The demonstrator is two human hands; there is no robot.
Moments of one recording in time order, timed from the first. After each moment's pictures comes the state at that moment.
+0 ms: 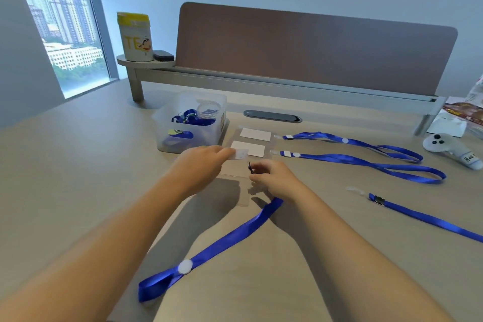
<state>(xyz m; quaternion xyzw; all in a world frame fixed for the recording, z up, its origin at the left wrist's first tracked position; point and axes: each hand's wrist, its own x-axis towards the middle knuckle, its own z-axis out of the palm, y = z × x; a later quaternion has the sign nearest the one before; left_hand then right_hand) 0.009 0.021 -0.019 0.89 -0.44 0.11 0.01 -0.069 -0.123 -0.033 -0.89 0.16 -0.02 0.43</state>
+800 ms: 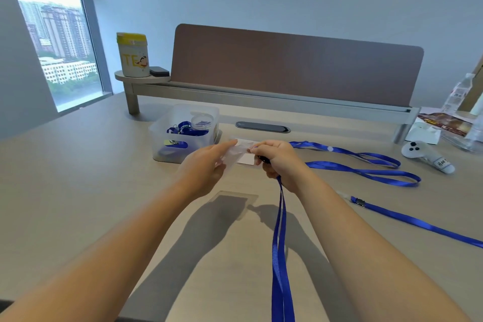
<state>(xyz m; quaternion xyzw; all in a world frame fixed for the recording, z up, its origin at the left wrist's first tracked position) -0.027 0.022 0.003 0.87 -0.39 0.09 0.27 -0.097 -0.116 0.025 -0.76 0.15 -0.11 0.62</state>
